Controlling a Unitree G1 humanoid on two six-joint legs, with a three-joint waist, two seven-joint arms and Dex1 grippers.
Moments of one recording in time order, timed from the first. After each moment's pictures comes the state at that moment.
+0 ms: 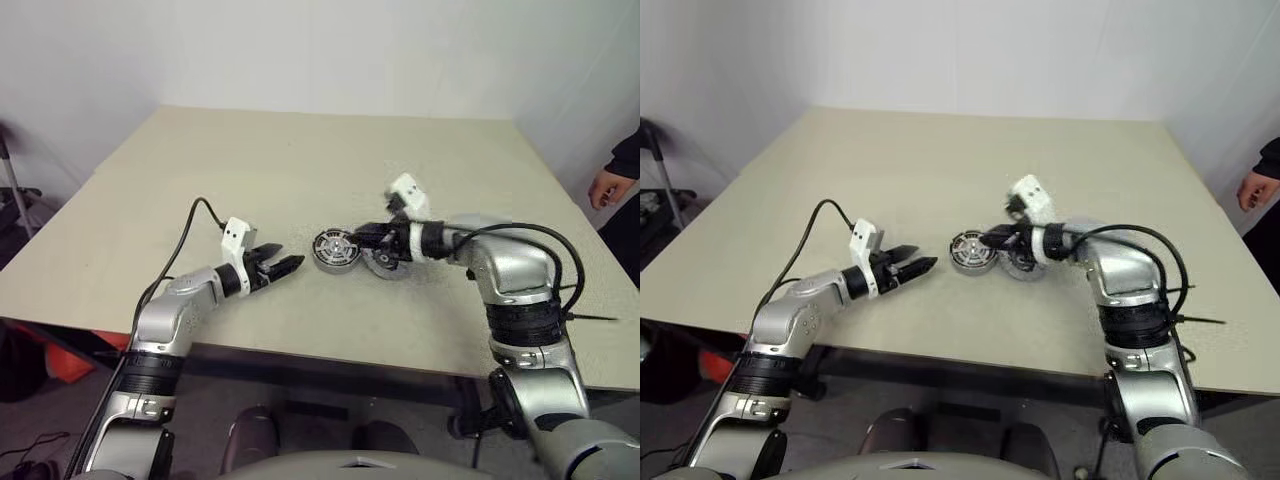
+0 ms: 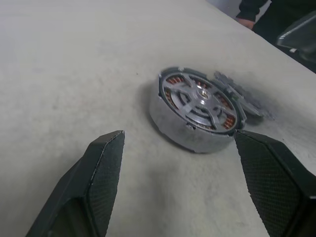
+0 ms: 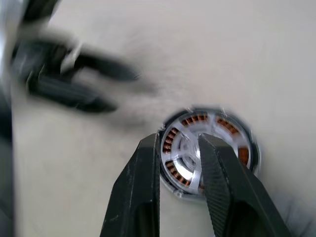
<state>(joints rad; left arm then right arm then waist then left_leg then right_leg) -0.32 0.30 -0.01 0.07 -0.44 0.60 -0.72 -0.60 -0.34 -0.12 -0.15 0.16 1.29 0.91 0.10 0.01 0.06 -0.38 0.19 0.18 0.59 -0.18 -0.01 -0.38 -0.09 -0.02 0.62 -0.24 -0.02</state>
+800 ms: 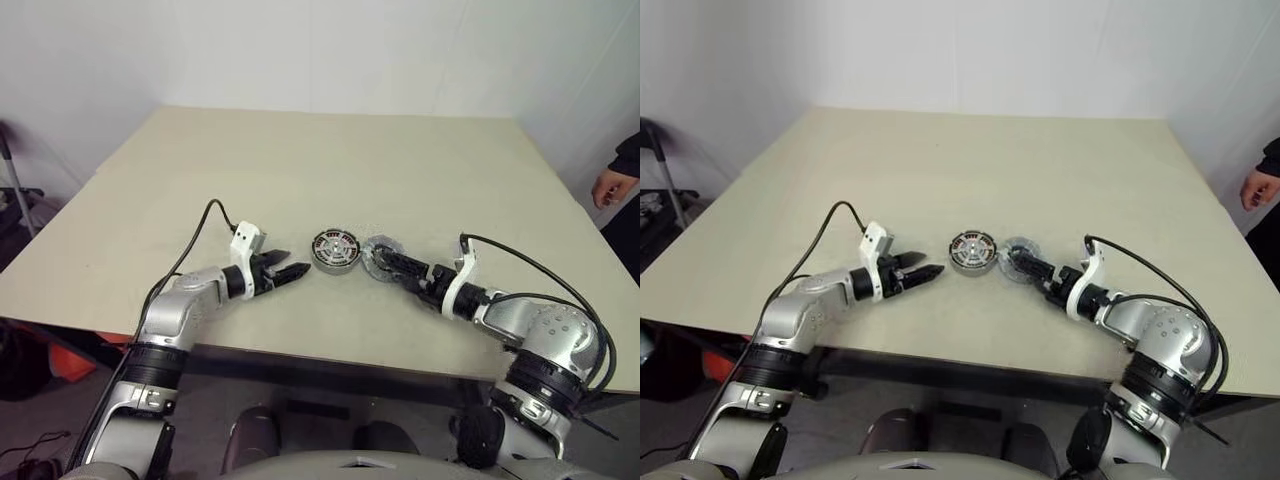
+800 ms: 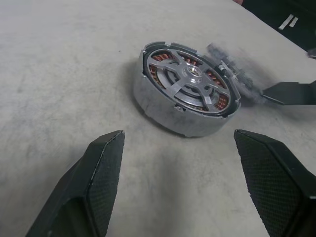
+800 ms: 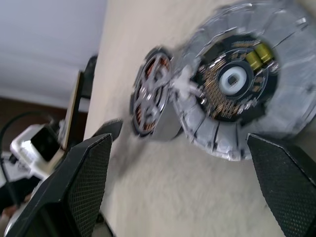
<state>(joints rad) -0.36 0.32 -0.05 0.13 -0.42 0.60 -0.77 -0.36 -0.15 -0.70 -0.14 0.77 1.61 0.35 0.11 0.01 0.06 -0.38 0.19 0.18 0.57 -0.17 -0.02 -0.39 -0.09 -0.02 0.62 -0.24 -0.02</state>
